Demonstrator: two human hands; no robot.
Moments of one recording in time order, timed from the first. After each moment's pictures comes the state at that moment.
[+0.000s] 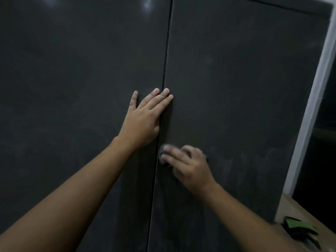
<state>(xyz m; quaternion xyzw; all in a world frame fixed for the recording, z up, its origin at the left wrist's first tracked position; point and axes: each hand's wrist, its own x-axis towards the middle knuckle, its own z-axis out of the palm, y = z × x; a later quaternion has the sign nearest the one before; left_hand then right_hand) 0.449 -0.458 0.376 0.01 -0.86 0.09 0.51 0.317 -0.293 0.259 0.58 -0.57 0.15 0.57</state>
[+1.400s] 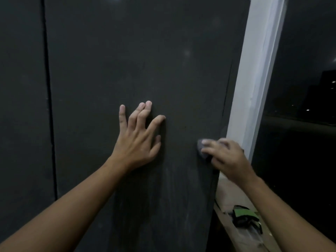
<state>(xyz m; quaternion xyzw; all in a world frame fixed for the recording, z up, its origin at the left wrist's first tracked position) 0.297 -0.288 0.330 0.02 -0.83 0.15 0.54 0.136 -0.009 0.289 0.52 -0.66 0.13 0.52</state>
